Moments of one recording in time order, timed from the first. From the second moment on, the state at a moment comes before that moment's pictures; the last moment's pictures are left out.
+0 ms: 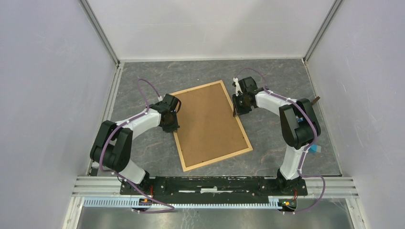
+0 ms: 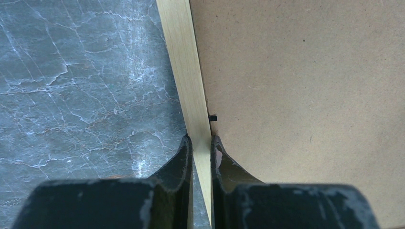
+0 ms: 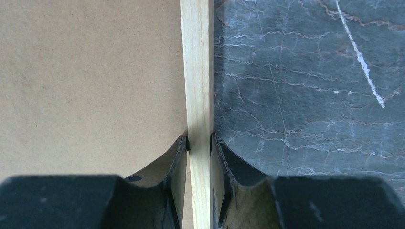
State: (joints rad) left arm -0.42 1.56 0.87 -0.53 -0.10 -0.56; right arm 0.37 1.89 1.20 -0.42 -0.15 0.16
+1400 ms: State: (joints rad) left arm -0.43 1.56 0.87 -0.53 -0.13 -0.56; right arm 0.34 2.25 1.80 -0.60 -0.15 0.12
